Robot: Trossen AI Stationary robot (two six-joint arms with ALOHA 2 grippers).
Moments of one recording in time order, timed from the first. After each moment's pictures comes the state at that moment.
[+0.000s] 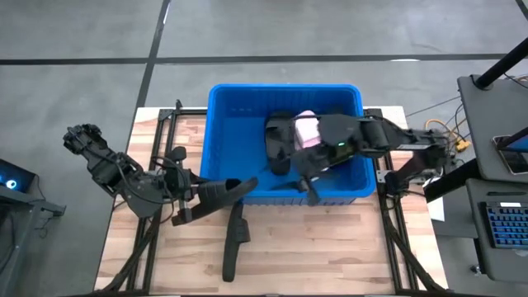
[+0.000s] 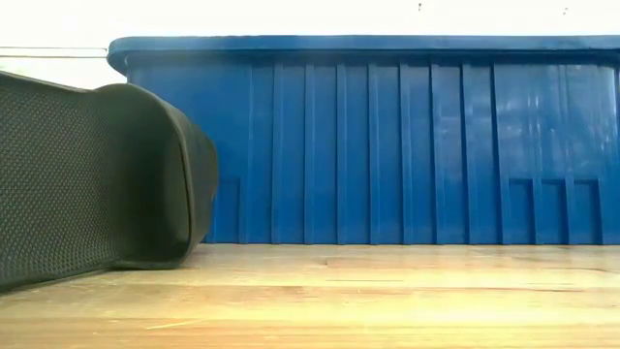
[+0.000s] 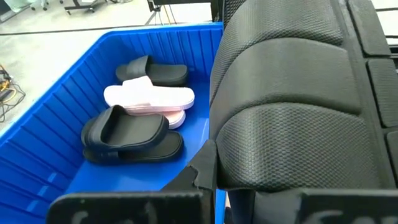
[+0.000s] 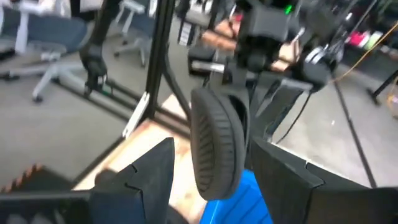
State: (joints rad) left arm -0.65 1.15 1.49 -0.98 -0.78 -0.41; right arm 0.15 1.65 2.02 -0.68 -0.18 -0.33
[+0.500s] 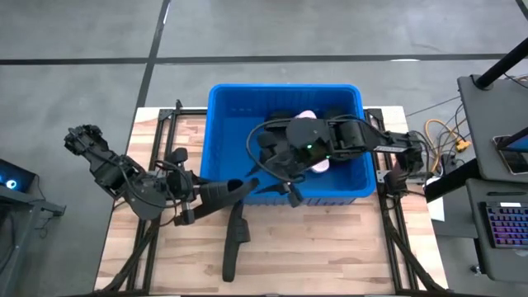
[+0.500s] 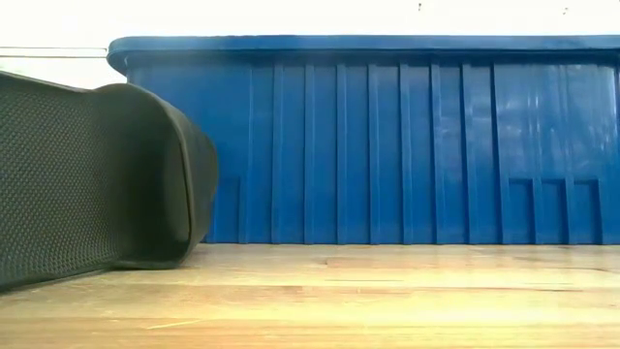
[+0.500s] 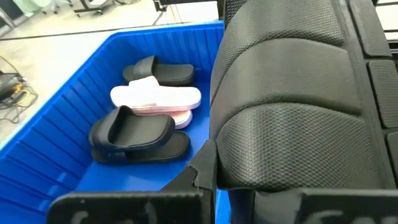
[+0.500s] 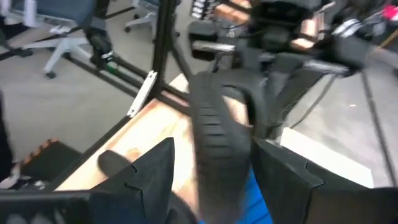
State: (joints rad) left arm -0.64 1.17 1.48 -0.98 -0.81 -0.40; right arm 0.14 1.85 2.27 -0.86 -0.23 -0.37
